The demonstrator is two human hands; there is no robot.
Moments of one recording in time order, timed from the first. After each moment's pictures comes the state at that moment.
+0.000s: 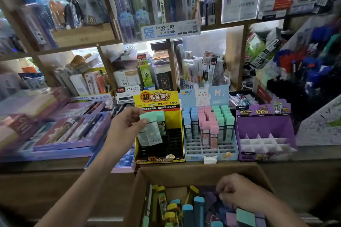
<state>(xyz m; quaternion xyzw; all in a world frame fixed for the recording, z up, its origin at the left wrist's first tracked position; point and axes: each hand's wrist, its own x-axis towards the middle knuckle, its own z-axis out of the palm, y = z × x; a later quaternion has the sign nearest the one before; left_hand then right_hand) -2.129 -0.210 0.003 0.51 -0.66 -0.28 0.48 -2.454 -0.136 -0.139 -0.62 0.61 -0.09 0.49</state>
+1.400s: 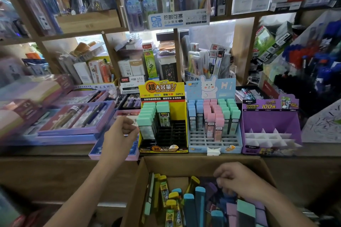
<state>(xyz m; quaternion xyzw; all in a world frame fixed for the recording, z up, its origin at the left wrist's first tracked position) -2.088 -0.200 -0.057 0.62 -0.63 -0.17 0.43 -2.444 -0.134 -0.137 -0.60 0.61 -0.16 0.49</state>
